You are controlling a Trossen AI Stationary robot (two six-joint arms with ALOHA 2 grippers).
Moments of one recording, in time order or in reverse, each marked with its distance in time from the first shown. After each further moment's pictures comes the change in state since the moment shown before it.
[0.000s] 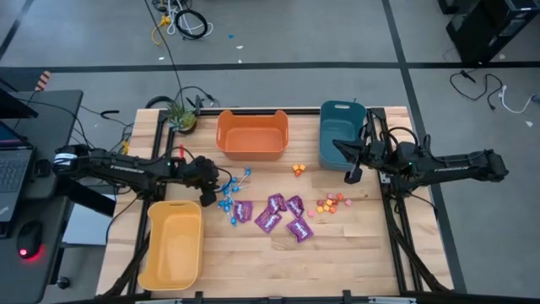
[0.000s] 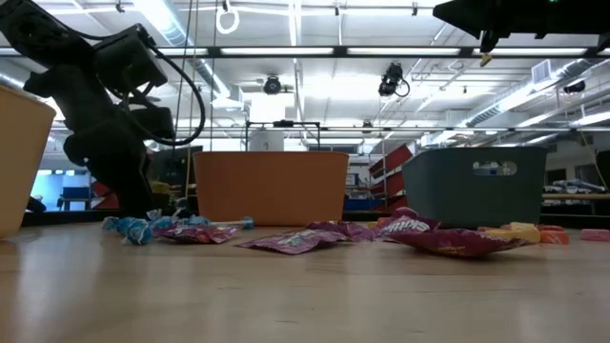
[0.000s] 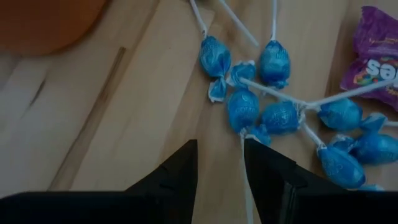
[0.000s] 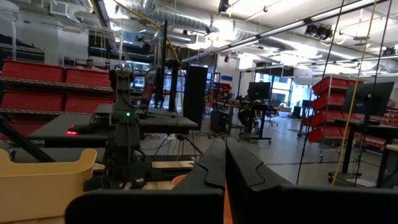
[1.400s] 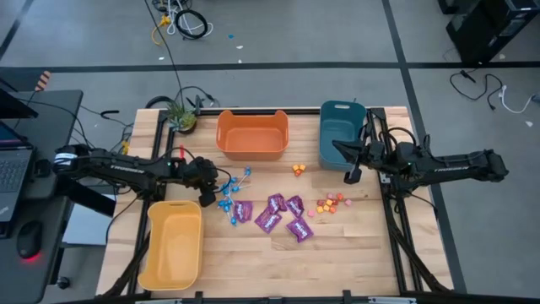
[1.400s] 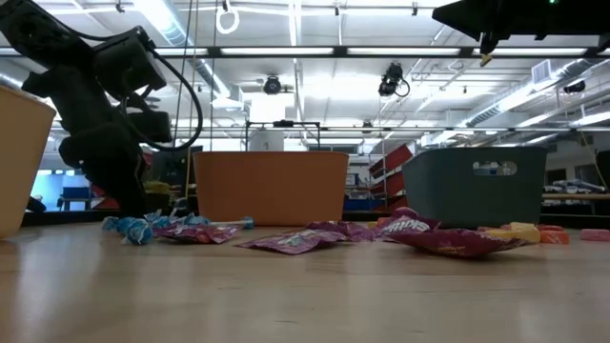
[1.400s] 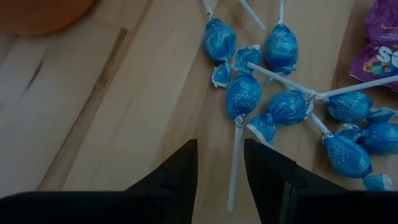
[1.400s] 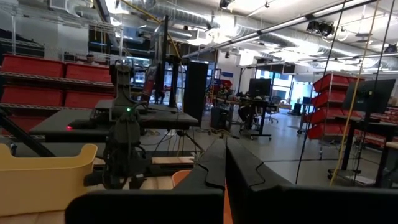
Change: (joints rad) left arm -0.002 0.007 0.000 -0.034 0.003 -0.027; right arm 0.000 0.000 0.000 -0.019 0.000 0.000
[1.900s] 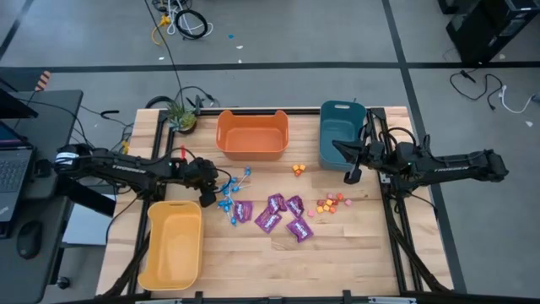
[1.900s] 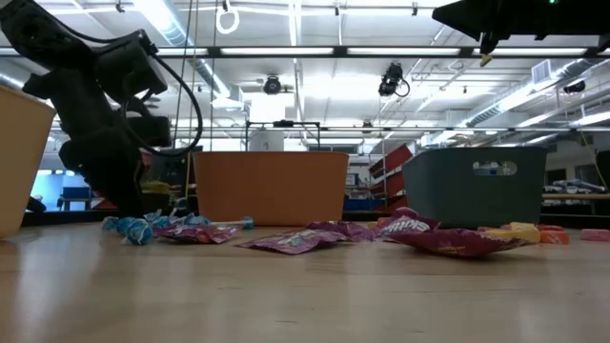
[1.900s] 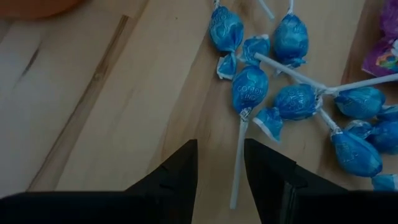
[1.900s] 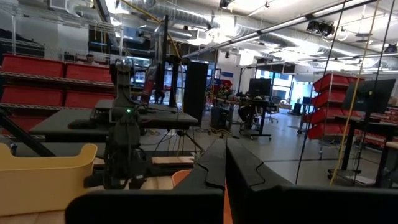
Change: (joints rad) left arm 0.000 0.028 0.000 0.003 -0.003 -0.018; right arm 0.000 0.000 0.000 -0.001 0.000 0.000
